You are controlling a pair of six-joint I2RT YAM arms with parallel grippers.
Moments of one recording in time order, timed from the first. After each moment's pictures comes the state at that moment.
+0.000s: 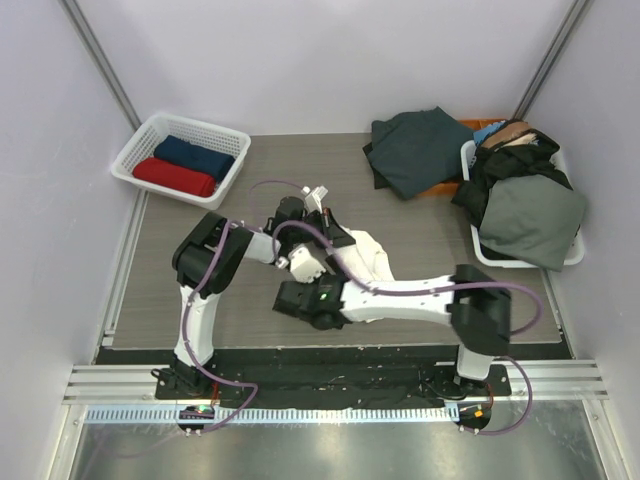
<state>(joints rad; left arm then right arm) -0.55 2.11 1.03 0.72 0.65 -0.83 1.26 1.69 1.24 -0.77 0.74 0.53</state>
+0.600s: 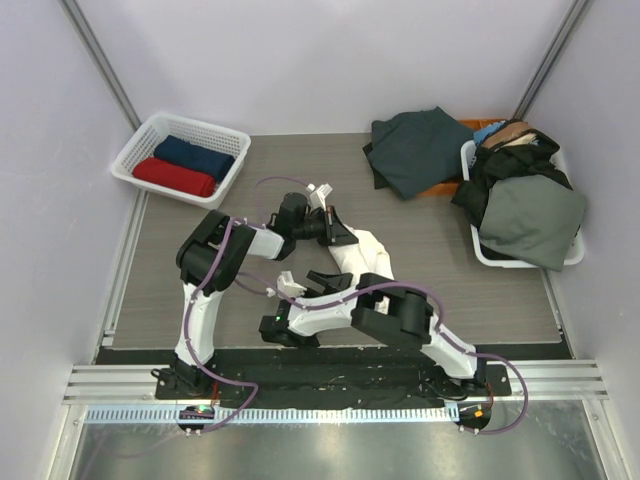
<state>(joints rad) -0.55 2.15 1.10 0.68 0.70 -0.81 1.34 2.22 1.45 -1.10 1.23 0.63</state>
